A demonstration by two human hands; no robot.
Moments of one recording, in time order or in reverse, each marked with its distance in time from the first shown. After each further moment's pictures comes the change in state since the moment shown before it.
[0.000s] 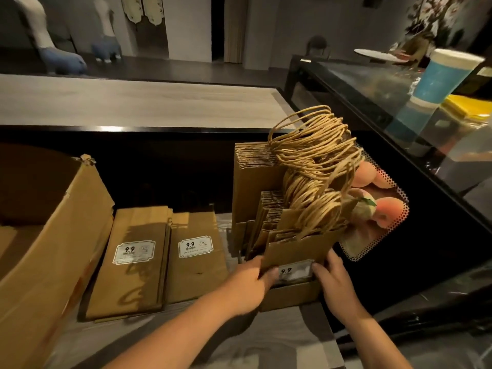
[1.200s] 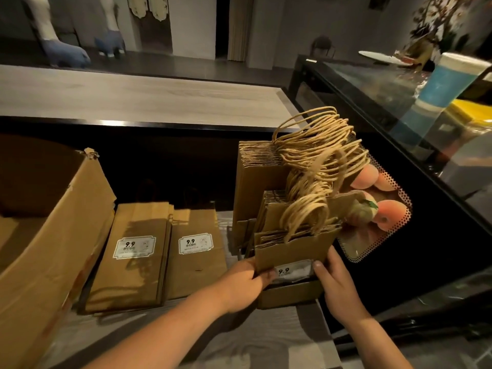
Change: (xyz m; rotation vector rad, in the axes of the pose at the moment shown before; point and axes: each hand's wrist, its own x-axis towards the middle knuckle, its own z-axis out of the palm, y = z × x) left_hand -0.002 -0.006 -0.009 -0.079 -0.069 0.032; right_hand -0.007 -0.010 -0.003 -0.040 -0.044 -0.103
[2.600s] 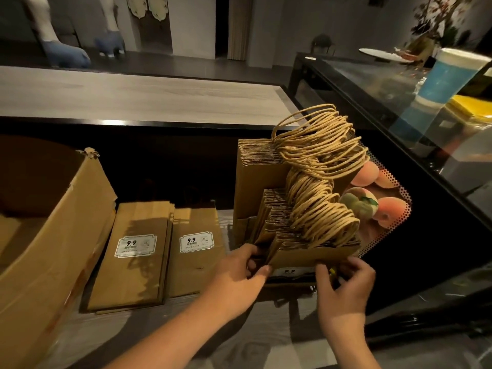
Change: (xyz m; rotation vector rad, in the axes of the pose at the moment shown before) left_hand -0.028 0.012 0.000 0.190 0.373 0.046; right_hand -0.026 -0.019 0.032 -0.090 0.630 0.199
